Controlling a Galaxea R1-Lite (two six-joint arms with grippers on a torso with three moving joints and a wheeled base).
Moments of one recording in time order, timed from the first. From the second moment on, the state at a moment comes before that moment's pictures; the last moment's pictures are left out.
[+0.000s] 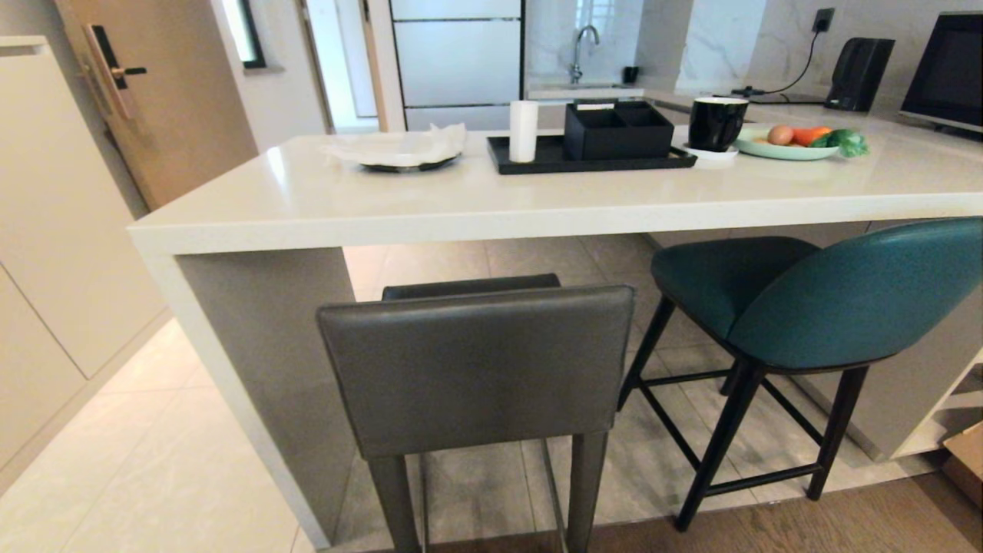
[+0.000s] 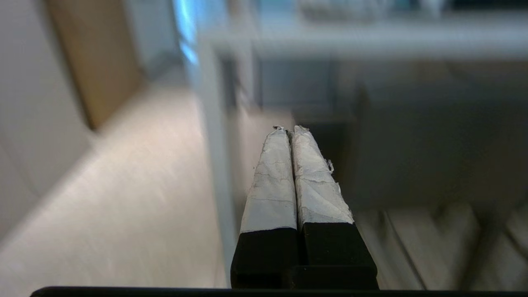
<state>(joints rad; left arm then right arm) -0.01 0.08 -0.25 -0.05 -0.01 0.02 0.00 0.04 -0.45 0.16 -0.11 -0.13</state>
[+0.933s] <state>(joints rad) 0.00 0.00 0.00 -0.01 0.00 0.00 0.00 0.00 0.00 -0.01 0.00 -0.05</state>
